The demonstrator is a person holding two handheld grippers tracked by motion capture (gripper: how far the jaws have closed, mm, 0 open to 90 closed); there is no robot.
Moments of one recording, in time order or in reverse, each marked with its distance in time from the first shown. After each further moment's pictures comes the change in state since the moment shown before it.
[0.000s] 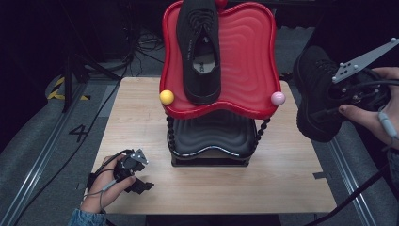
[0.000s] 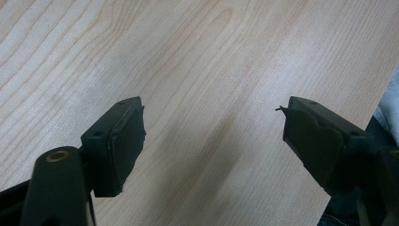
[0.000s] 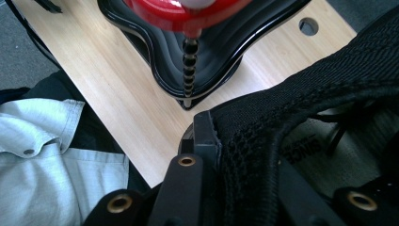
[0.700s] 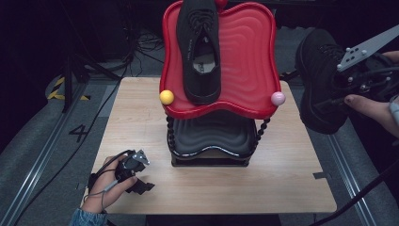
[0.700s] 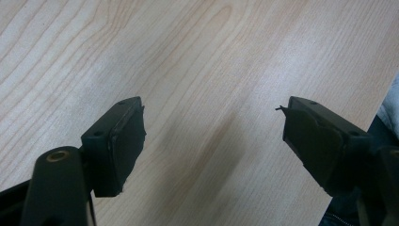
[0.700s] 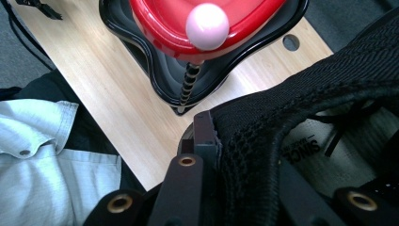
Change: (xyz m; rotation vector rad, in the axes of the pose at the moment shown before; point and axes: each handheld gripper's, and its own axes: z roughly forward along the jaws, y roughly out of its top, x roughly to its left) left arm -0.001 0.002 0.002 0.004 0.014 0.010; right arm 0.017 0.023 -0.029 0.001 -0.064 -0.055
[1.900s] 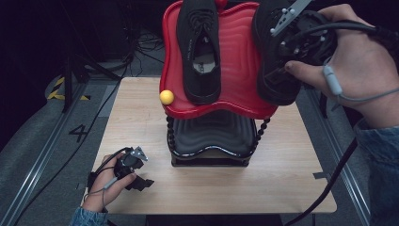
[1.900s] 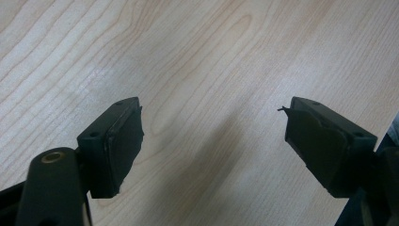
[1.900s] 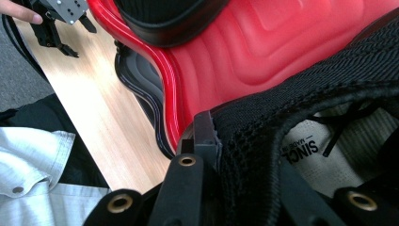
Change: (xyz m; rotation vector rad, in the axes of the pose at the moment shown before) left arm 0.007 0.000 -0.001 -0.015 0.016 -0.053; right arm 0.040 0.114 0.002 -0.019 -0.040 -0.153
